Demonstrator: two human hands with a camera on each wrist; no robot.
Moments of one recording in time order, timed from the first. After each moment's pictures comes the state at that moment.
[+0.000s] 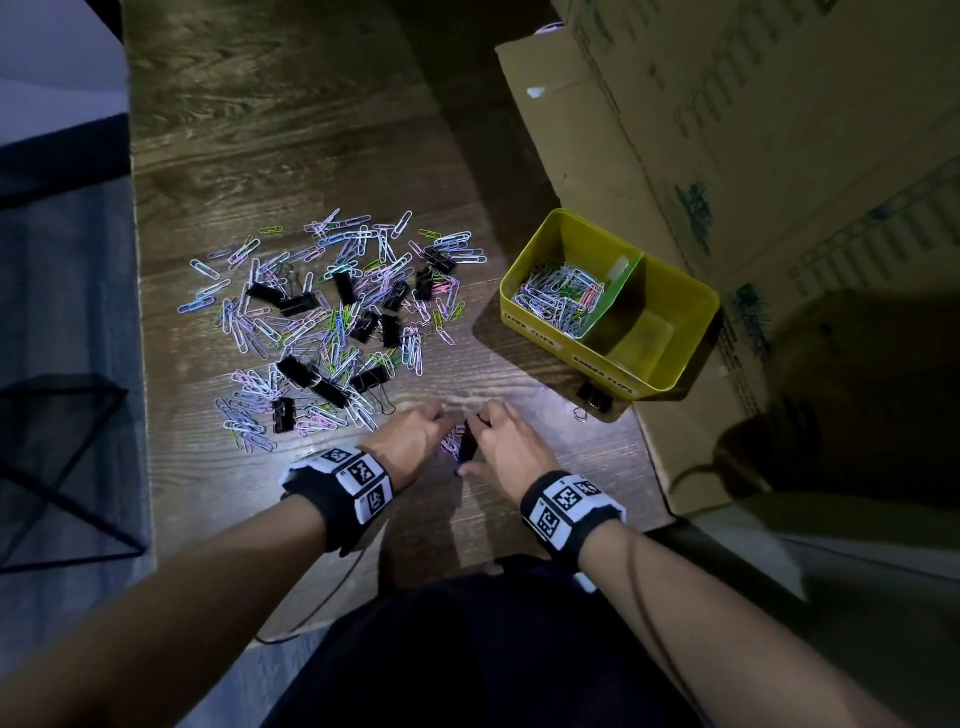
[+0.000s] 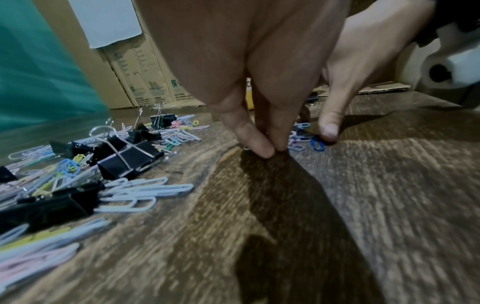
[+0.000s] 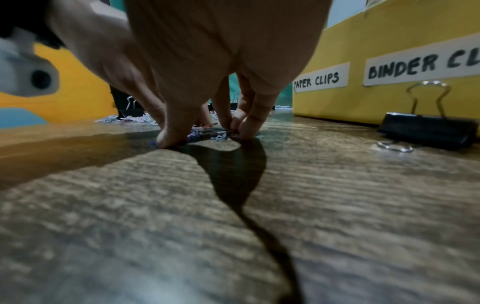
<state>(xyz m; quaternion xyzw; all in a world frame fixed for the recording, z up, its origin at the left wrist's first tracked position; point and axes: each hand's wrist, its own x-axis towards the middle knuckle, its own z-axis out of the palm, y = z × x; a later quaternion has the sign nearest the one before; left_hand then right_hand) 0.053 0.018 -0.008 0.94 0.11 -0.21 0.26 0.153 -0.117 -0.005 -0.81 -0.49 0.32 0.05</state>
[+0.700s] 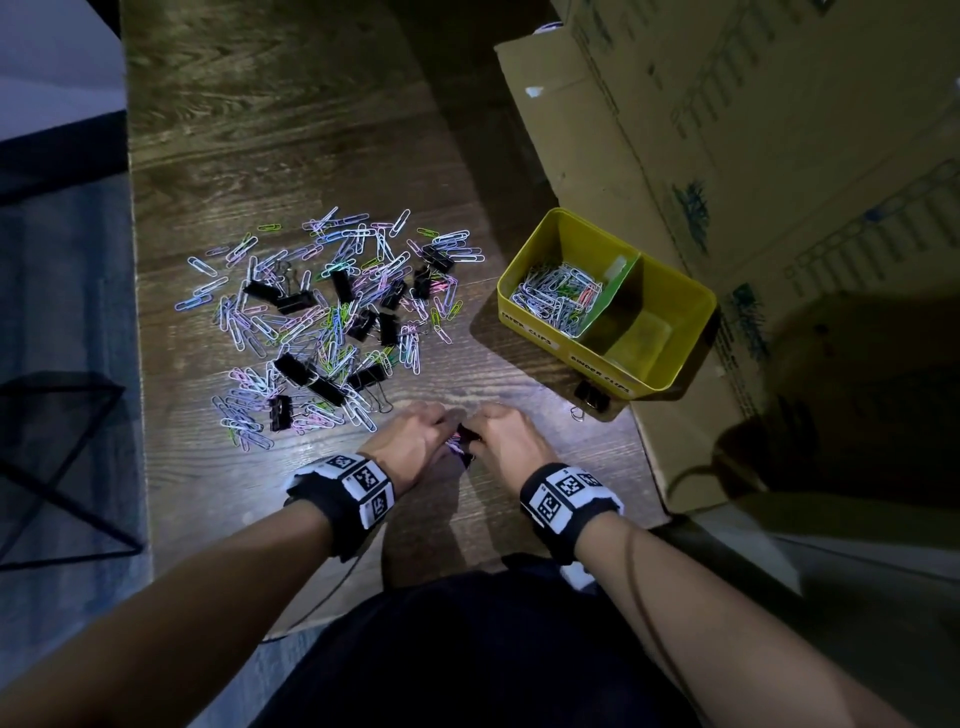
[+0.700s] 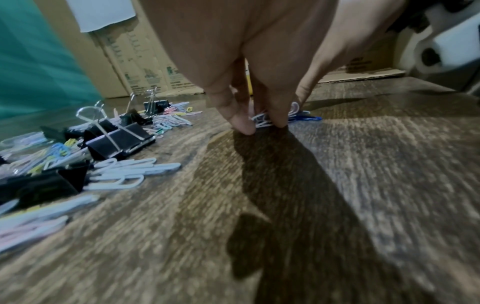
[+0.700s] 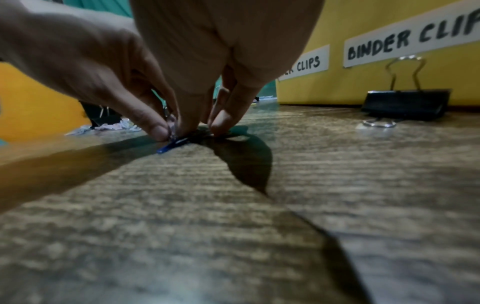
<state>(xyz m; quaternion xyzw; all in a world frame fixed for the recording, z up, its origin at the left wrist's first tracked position) 0.048 0.011 -0.014 0.96 0.07 -0.16 0.23 0.161 -0.119 -0.011 -0.81 -0.45 0.36 0.15</state>
